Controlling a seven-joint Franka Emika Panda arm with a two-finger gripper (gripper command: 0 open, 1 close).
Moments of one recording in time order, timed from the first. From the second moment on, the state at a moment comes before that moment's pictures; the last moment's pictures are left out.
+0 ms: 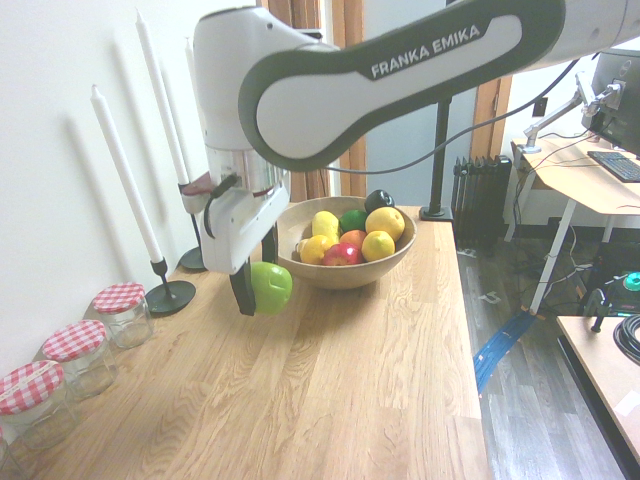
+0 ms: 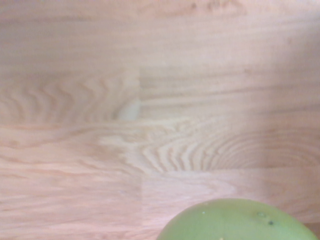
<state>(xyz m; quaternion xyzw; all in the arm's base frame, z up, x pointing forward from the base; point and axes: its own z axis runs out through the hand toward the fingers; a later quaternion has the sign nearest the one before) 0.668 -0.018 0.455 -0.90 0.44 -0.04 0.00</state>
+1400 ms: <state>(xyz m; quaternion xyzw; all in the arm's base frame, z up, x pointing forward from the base) 0.671 -0.049 0.360 -0.89 0.46 -0.01 -0.02</state>
